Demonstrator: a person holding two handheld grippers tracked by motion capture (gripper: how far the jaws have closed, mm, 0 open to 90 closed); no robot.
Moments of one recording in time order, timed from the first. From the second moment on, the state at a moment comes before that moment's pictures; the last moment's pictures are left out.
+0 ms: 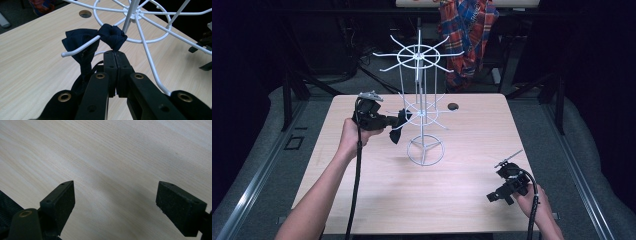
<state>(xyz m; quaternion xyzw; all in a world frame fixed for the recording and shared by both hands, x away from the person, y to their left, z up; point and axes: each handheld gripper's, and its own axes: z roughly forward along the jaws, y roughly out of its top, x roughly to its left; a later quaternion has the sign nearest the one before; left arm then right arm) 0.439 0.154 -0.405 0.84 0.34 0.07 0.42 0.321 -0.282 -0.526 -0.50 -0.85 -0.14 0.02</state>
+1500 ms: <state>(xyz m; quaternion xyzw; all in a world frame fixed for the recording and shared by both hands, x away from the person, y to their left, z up) 0.432 0.196 -0.392 0.82 0.37 0.09 0.43 0.322 -0.283 -0.526 -0.49 -0.86 -0.14 0.02</state>
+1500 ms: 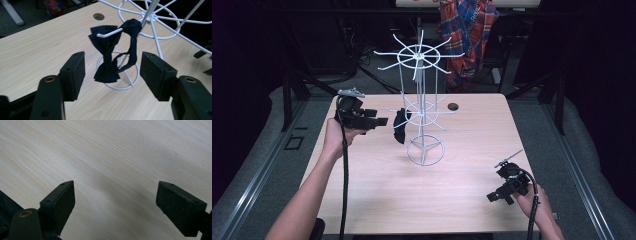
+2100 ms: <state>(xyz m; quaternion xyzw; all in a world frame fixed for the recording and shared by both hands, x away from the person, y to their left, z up) 0.391 0.235 -0.393 0.81 0.40 0.15 0.39 0.321 -0.282 -0.524 -0.49 -0.86 -0.14 0.02</state>
